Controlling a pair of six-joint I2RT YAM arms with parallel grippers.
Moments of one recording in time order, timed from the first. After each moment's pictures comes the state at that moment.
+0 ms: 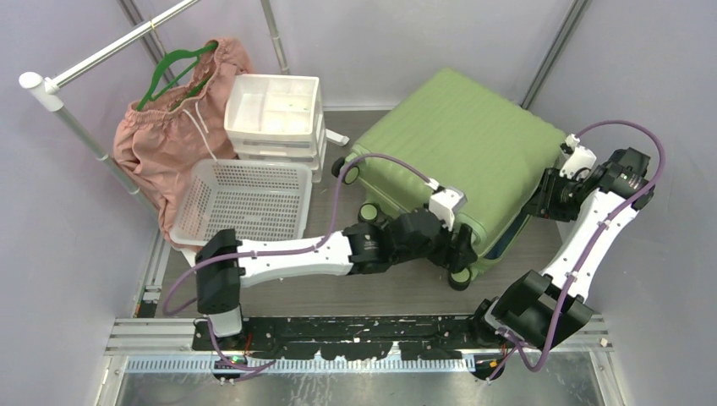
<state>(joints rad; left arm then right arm) -1.33 1.81 1.52 -0.08 -0.18 -0.53 -0.72 1.27 1.41 -1.32 -0.57 -0.45</state>
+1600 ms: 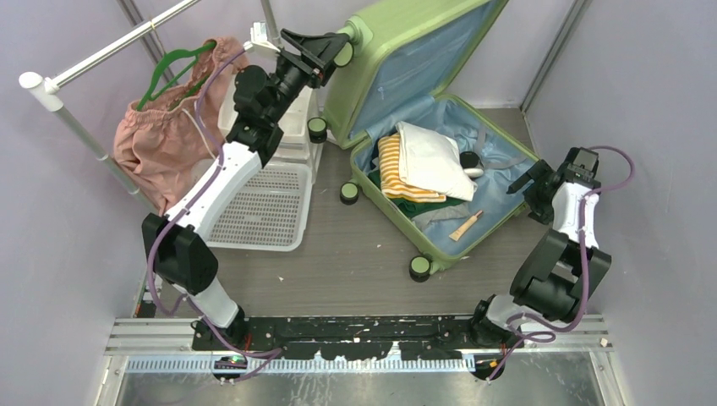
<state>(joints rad) -0.42 1.66 1.63 0.41 0.22 -1.24 -0.55 1.44 1.10 -0.67 -0.21 0.35</state>
